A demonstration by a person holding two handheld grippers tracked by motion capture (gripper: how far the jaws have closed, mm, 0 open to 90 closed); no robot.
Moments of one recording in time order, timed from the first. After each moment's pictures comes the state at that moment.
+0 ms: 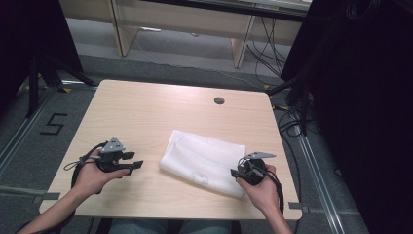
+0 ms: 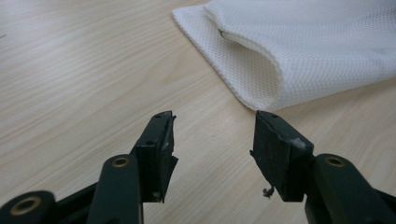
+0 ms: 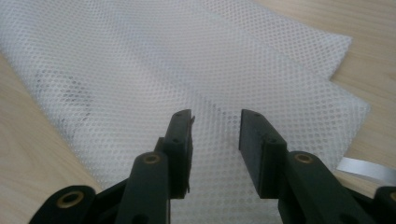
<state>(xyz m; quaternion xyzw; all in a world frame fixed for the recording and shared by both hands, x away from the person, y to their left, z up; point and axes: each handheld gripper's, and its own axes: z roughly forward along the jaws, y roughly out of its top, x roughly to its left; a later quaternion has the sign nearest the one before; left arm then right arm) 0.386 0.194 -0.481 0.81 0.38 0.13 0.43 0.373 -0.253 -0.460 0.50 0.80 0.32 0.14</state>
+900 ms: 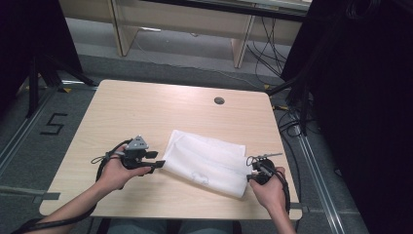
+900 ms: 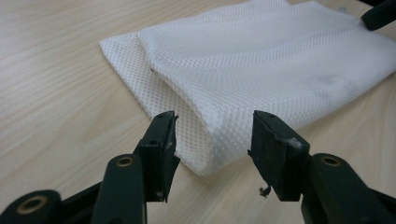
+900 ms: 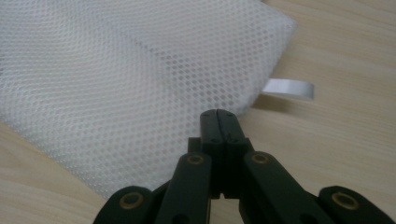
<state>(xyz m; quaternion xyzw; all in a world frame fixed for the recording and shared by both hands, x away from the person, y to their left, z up) 0.404 0.137 -0.481 0.82 0.34 0.10 0.46 0.371 -0.277 -0.457 0.59 0.78 0.20 0.10</state>
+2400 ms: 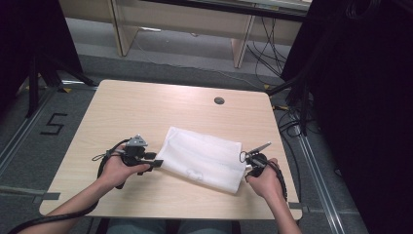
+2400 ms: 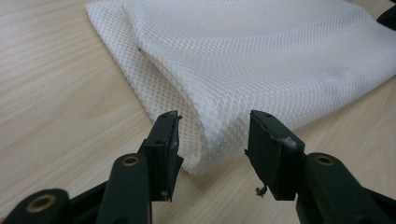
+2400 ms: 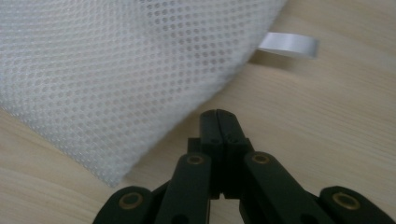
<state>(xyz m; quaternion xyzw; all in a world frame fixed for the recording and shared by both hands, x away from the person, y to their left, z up) 0.416 0.143 -0.493 0.82 0.38 0.07 0.42 0.400 -0.261 -0.461 0.57 0.81 0.11 0.05</state>
